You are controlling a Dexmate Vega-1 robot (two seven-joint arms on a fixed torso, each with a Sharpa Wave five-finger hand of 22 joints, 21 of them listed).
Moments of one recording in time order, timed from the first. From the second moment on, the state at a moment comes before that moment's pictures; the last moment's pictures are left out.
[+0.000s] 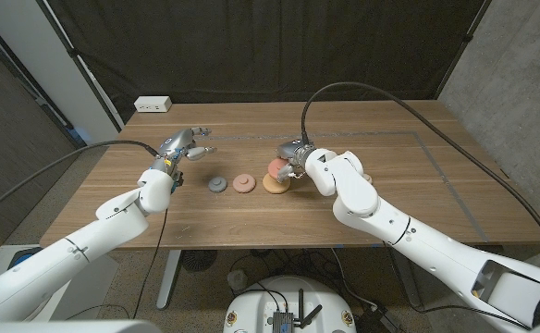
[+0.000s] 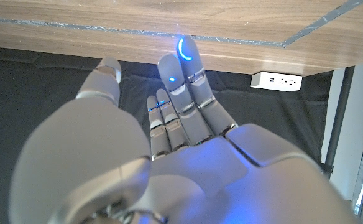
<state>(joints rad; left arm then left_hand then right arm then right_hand) 1.03 0.91 0.40 -1.82 0.22 0.23 0.43 0.90 0.00 0.27 -0.16 0.33 0.49 -0.04 0.21 0.22 0.52 -0.15 0.22 0.38 1.01 -0.16 1.38 0.58 0.80 -0.09 1.37 0.27 -0.69 -0.51 -0.90 -2.02 -1.19 -0.53 0.72 0.88 0.01 0.36 -0.25 0.50 0.42 0.08 0.31 0.27 0.48 0.03 0.25 0.61 1.04 -0.18 1.48 1.22 0.95 -0.14 1.54 0.27</state>
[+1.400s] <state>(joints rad) 1.03 0.88 0.41 -1.82 0.21 0.24 0.44 0.90 0.00 0.28 -0.16 0.33 0.49 -0.04 0.21 0.22 0.53 -0.15 0.22 0.38 1.01 -0.16 1.38 0.57 0.79 -0.09 1.40 0.26 -0.60 -0.48 -0.98 -1.91 -1.09 -0.54 0.70 0.88 0.01 0.37 -0.26 0.50 0.42 0.08 0.31 0.27 0.48 0.03 0.23 0.61 1.05 -0.17 1.48 1.22 0.95 -0.14 1.54 0.26</state>
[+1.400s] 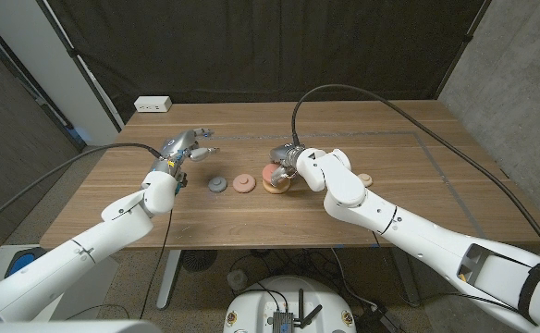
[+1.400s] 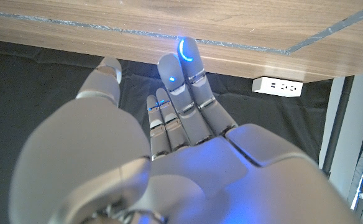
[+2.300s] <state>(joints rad) 1.02 0.87 0.42 -1.79 0.21 0.21 0.43 0.89 0.00 0.28 -0.16 0.33 0.50 -0.04 0.21 0.22 0.53 -0.14 0.22 0.38 1.01 -0.16 1.38 0.57 0.78 -0.08 1.42 0.24 -0.56 -0.48 -1.03 -1.86 -1.03 -0.58 0.66 0.88 0.01 0.38 -0.28 0.50 0.42 0.08 0.31 0.27 0.49 0.04 0.23 0.66 1.05 -0.17 1.47 1.22 0.95 -0.14 1.54 0.26</state>
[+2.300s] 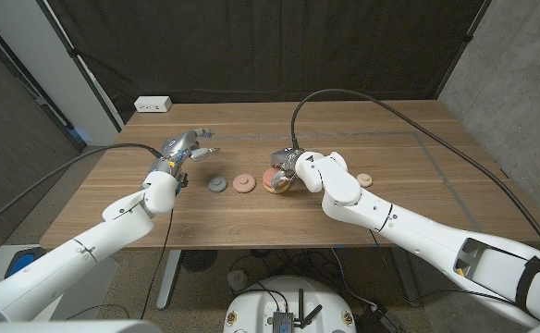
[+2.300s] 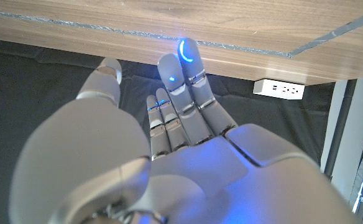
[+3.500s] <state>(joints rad) 0.99 0.86 0.45 -1.79 0.22 0.22 0.41 0.89 0.00 0.29 -0.16 0.33 0.50 -0.04 0.21 0.22 0.54 -0.15 0.22 0.38 1.01 -0.16 1.38 0.57 0.78 -0.09 1.43 0.23 -0.55 -0.52 -1.05 -1.86 -0.98 -0.65 0.65 0.88 0.01 0.39 -0.28 0.50 0.42 0.08 0.30 0.27 0.49 0.04 0.20 0.68 1.05 -0.17 1.46 1.22 0.95 -0.14 1.54 0.26</state>
